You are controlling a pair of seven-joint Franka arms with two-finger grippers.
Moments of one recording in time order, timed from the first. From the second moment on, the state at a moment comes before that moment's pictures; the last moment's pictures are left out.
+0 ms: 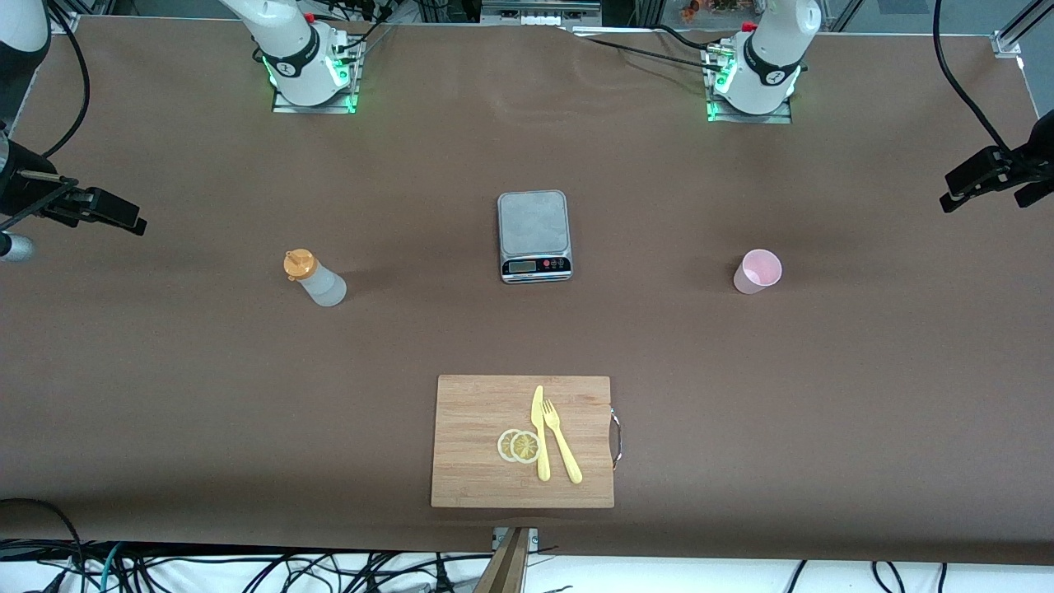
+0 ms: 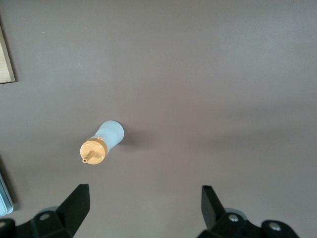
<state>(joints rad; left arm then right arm) 0.13 -0.05 -0.05 -1.65 0.01 1.63 -0.02 -0.01 0.08 -0.04 -1.59 0.01 1.61 0.07</state>
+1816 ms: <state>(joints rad) 0.13 0.19 -0.09 -2.29 -0.02 2.38 -0.02 -0.02 0.09 -0.04 -1.59 0.01 1.61 0.07</state>
